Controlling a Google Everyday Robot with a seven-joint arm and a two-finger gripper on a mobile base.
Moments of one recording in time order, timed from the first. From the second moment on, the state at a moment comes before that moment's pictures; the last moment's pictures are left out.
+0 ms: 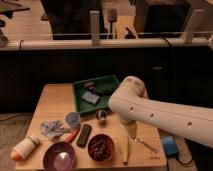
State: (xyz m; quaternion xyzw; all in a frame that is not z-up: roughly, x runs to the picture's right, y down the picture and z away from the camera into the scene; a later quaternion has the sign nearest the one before) arm 0.089 0.148 0.655 -0.26 0.00 -0.22 0.94
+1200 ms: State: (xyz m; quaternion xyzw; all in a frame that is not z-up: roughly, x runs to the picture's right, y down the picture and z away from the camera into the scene) arm 0.037 0.163 0.652 -0.24 -0.02 -0.25 0.94
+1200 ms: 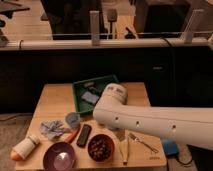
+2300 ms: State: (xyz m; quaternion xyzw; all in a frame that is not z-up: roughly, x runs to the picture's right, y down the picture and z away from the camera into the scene) arm 0.001 0.157 0.634 -0.21 -0.04 -0.27 0.94
